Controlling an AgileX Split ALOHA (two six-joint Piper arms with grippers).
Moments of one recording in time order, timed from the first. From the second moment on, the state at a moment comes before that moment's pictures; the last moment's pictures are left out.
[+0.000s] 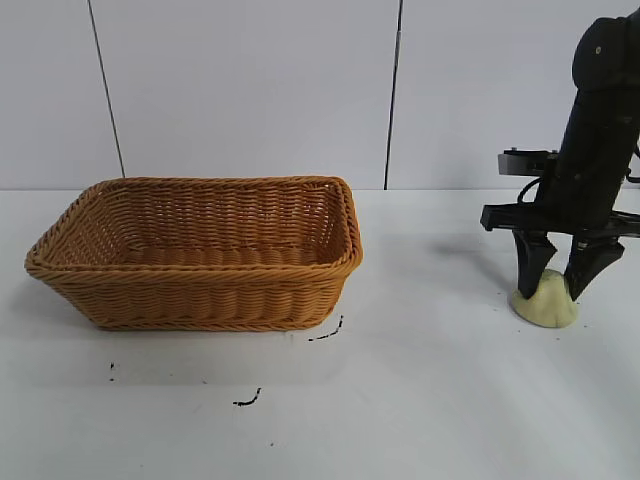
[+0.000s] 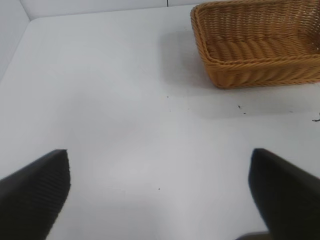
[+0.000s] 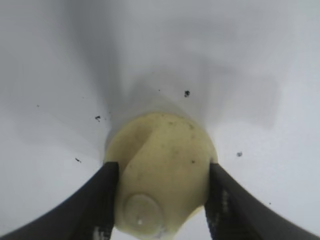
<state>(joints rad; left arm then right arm) 0.00 -0.01 -0.50 0.00 1.07 0.08 0.04 2.22 -1.56 0.06 0.94 -0.03</state>
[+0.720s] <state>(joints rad) 0.00 -0.01 -0.50 0.00 1.07 0.08 0.04 2.15 -1.56 0.06 0.97 -0.04</state>
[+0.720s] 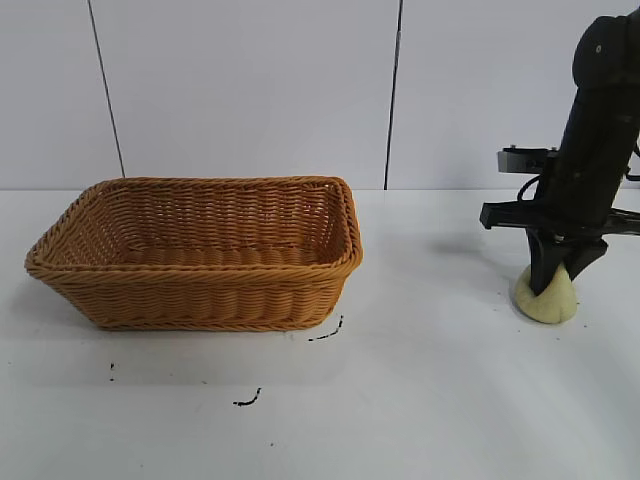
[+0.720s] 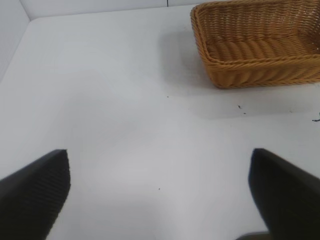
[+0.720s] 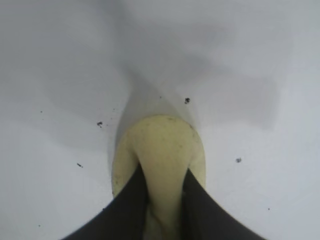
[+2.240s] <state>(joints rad) 0.00 -0.01 -0.50 0.00 1.07 0.08 0.50 1.99 -1.86 0.05 0.91 -0.08</state>
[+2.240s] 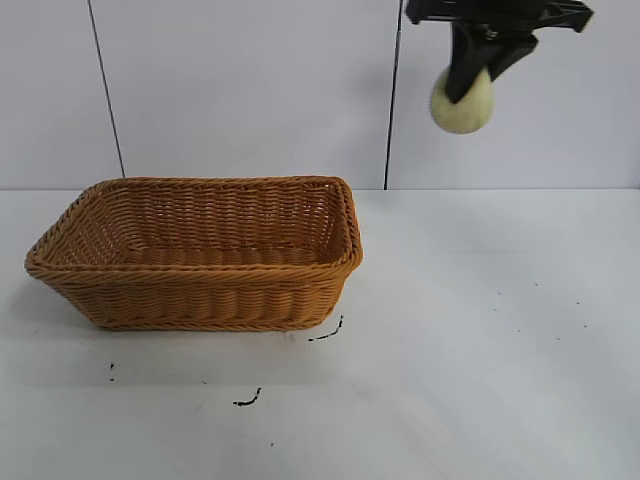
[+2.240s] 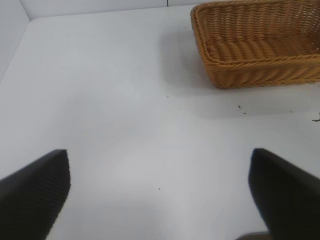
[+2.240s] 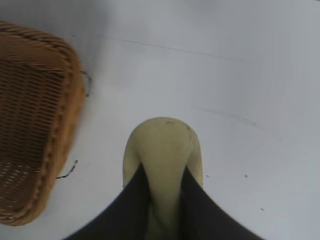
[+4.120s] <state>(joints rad) 0.00 -0.01 -0.50 0.00 1.07 0.08 0.49 2.30 -2.24 0.00 1.07 -0.03</state>
